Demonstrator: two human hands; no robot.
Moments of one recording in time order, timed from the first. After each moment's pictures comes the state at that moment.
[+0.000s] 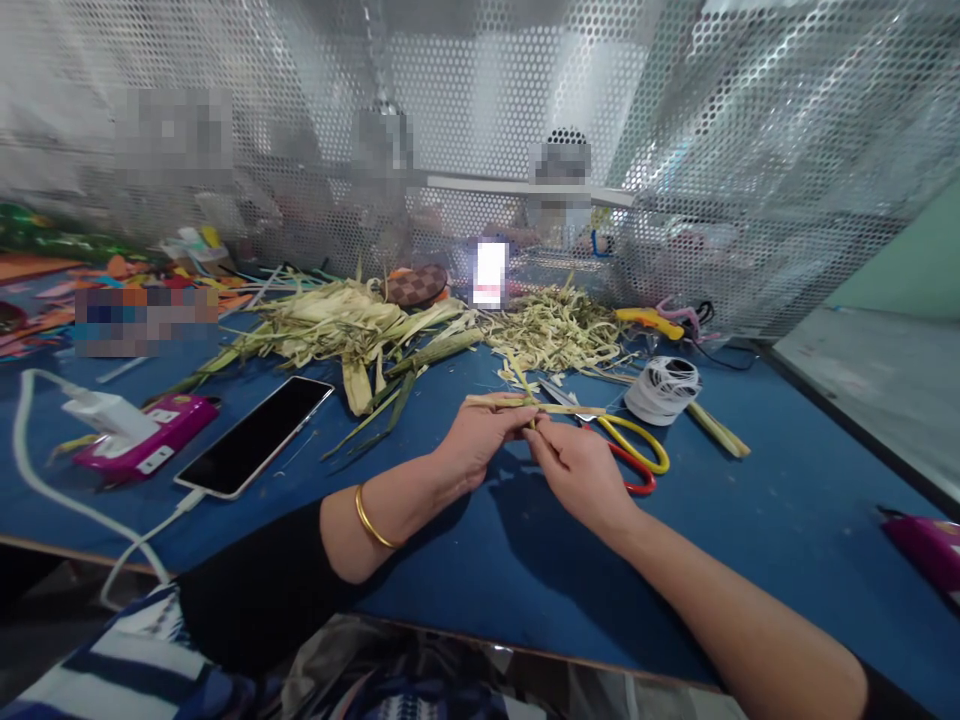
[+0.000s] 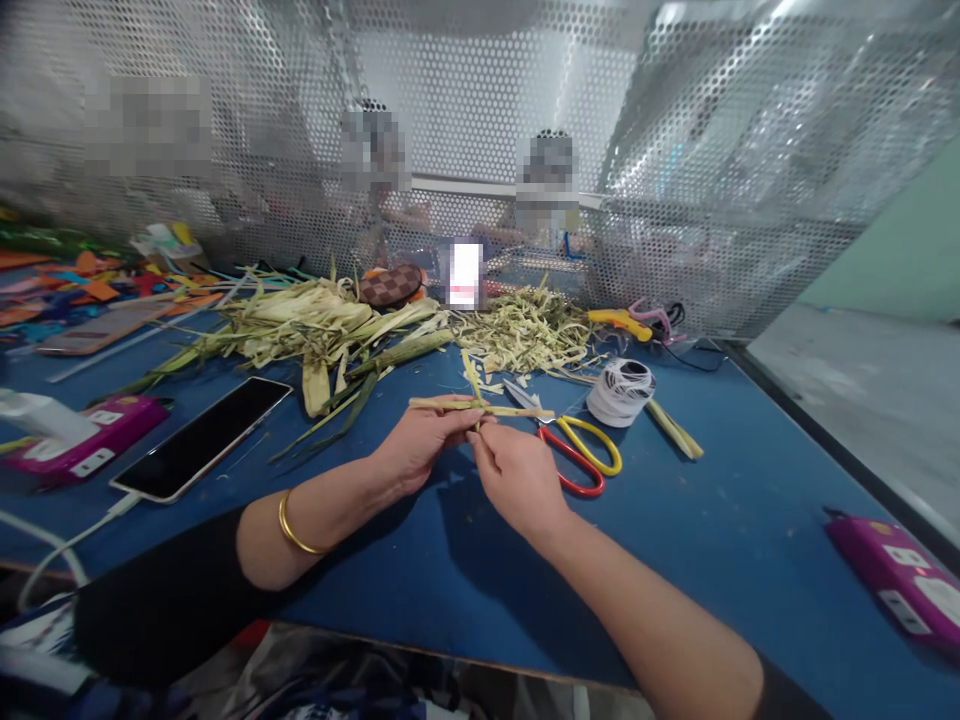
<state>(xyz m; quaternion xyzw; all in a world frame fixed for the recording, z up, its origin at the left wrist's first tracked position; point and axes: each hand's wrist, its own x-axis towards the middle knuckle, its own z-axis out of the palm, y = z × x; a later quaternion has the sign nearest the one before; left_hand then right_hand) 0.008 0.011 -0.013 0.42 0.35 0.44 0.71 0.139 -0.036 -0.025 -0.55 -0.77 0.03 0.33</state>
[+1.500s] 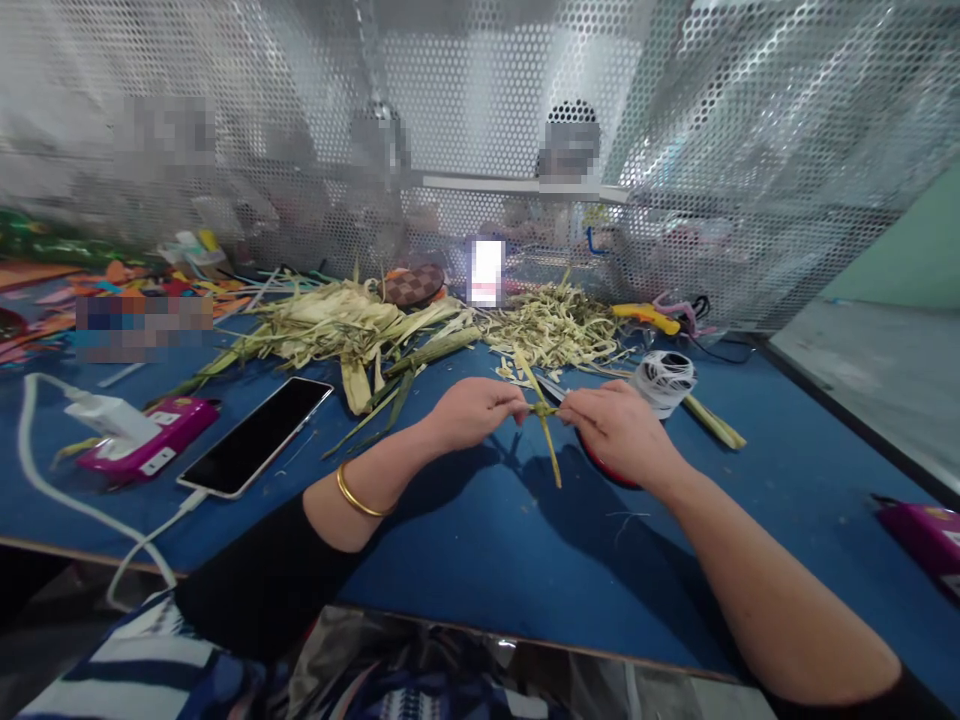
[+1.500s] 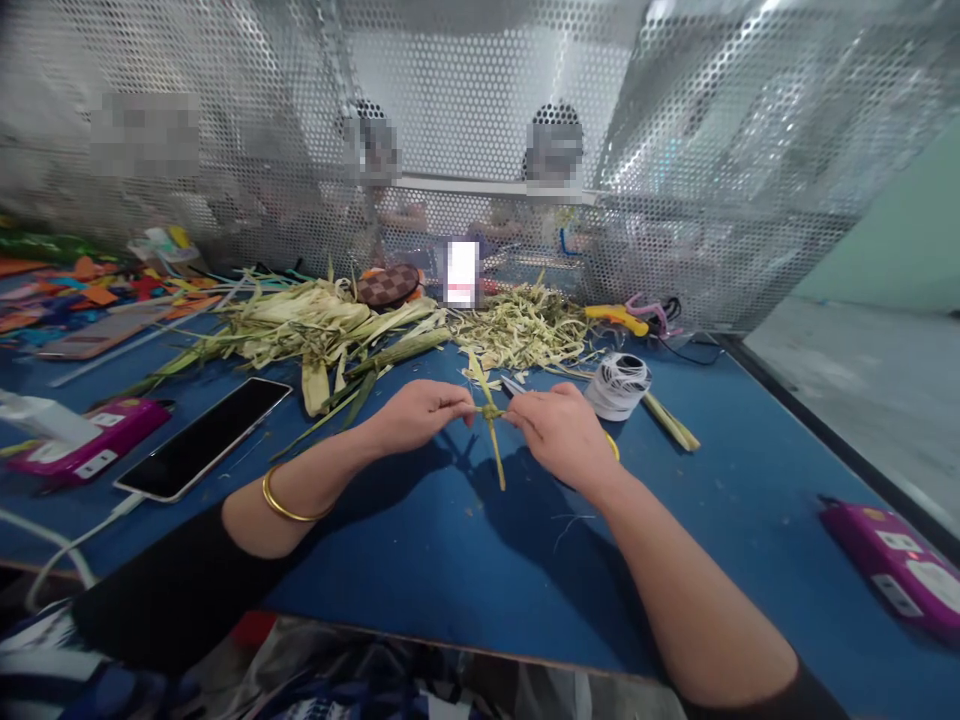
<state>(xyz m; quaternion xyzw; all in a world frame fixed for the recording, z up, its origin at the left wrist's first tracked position) -0.020 0.043 0.005 0.89 0.32 0.20 0.25 0.193 -0.019 0.000 -0.50 -0.84 -0.08 0.20</state>
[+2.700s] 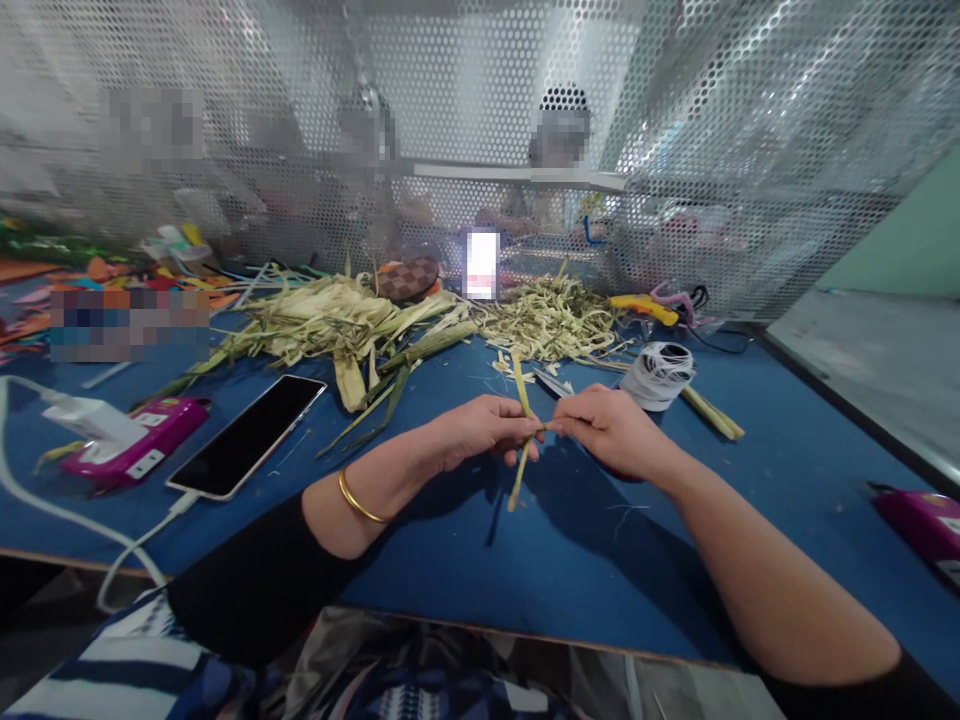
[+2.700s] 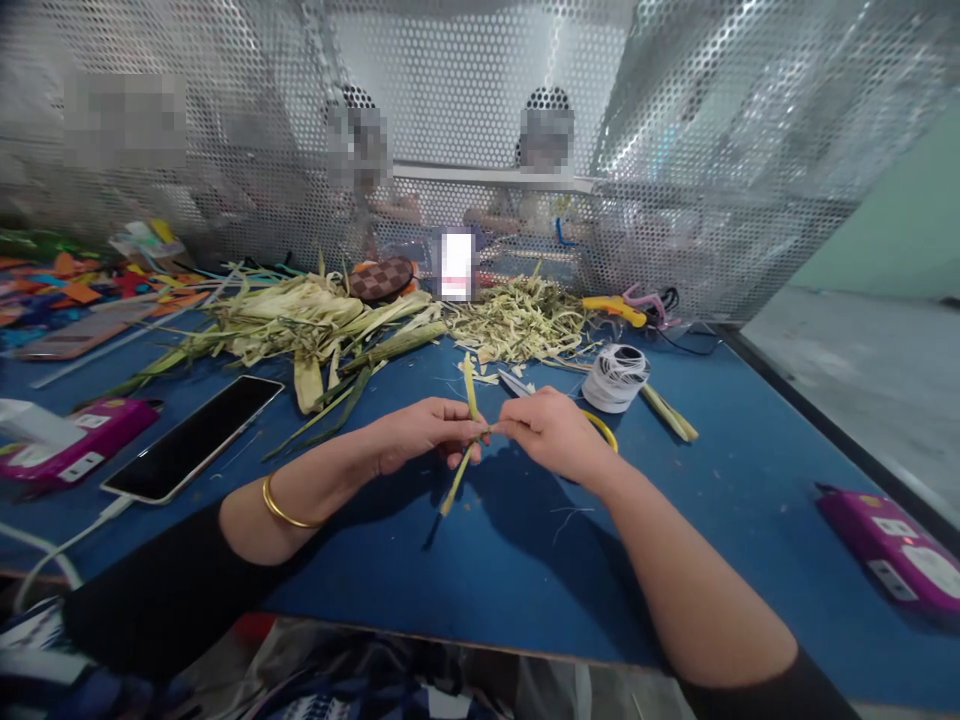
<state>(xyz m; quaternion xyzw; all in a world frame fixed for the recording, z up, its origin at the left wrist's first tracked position) -0.009 0.024 -0.001 0.63 0.32 0.16 0.69 0.193 -0.018 0.002 -0.49 -0.84 0.09 0.22</state>
